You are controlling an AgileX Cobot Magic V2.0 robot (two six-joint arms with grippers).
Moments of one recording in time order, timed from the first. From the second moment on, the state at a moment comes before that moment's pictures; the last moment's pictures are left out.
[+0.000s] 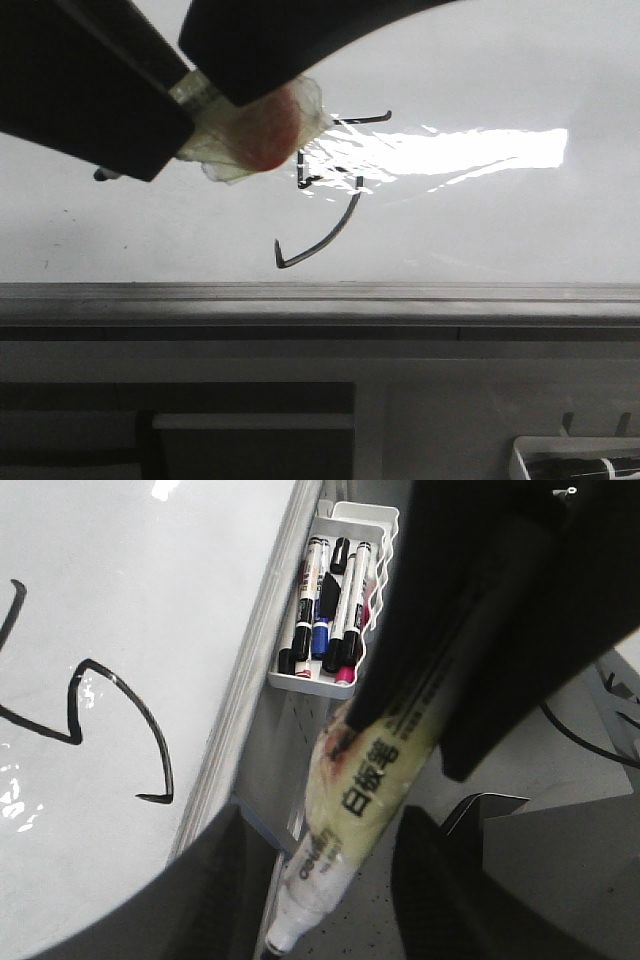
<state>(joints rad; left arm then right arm) -0.72 1.07 -0.83 -0.66 0.76 1.06 1.16 1.11 -0.90 -0.26 0.49 -0.10</state>
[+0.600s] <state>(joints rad) -0.72 1.10 -0.83 -0.60 0.79 1.10 1.16 1.11 -0.90 -0.24 0.49 -0.11</state>
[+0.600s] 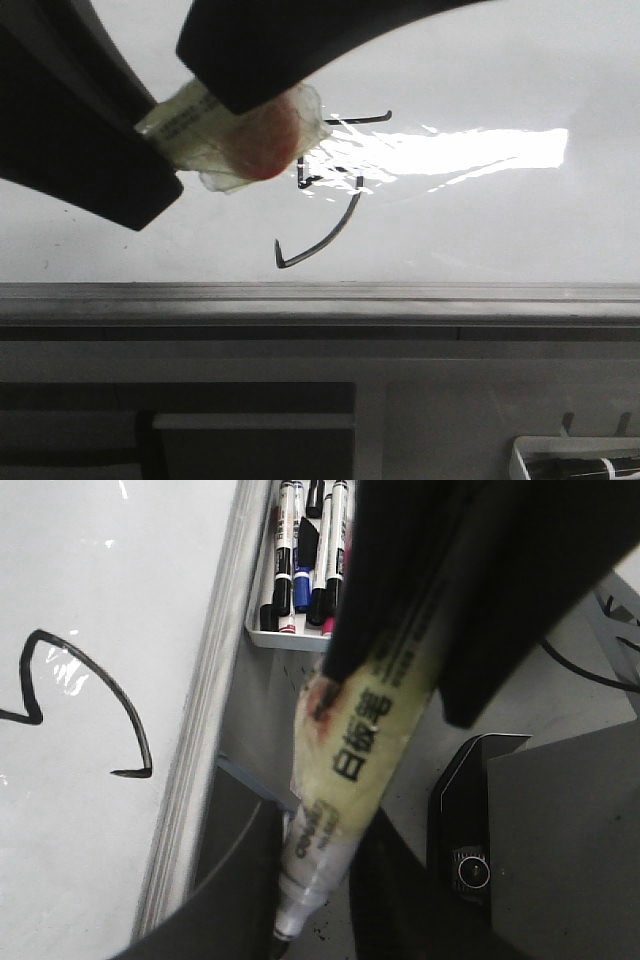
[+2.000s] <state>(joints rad) -0.72 1.22 -0.61 -0.83 -0.03 0.41 0.94 0.72 -0.86 -0.24 0.64 0.04</state>
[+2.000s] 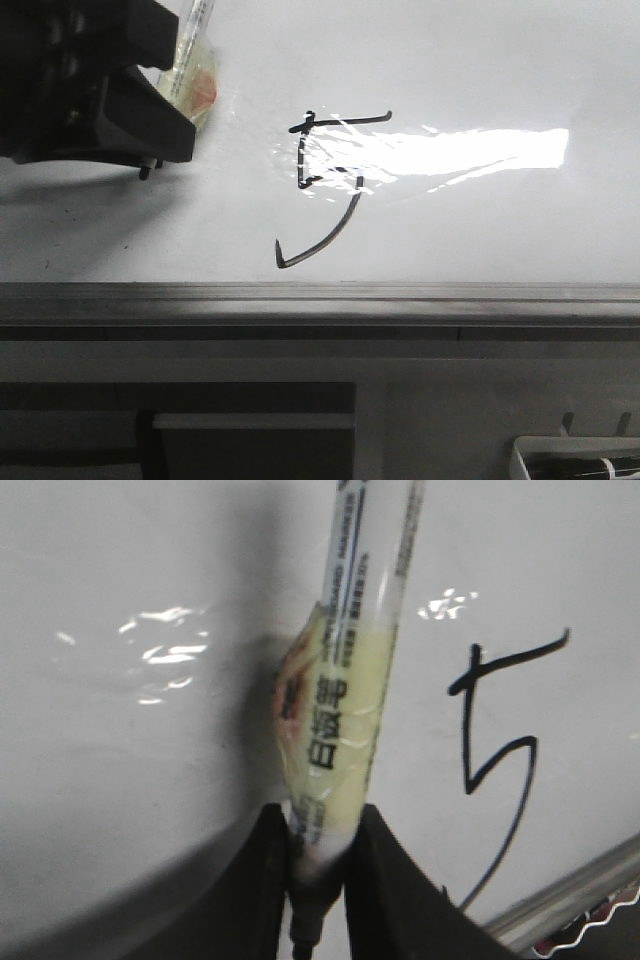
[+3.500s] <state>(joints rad) -0.73 1.07 -0.63 -0.79 -0.08 0.40 0.94 0.57 -0.78 -0.35 0.63 0.14</state>
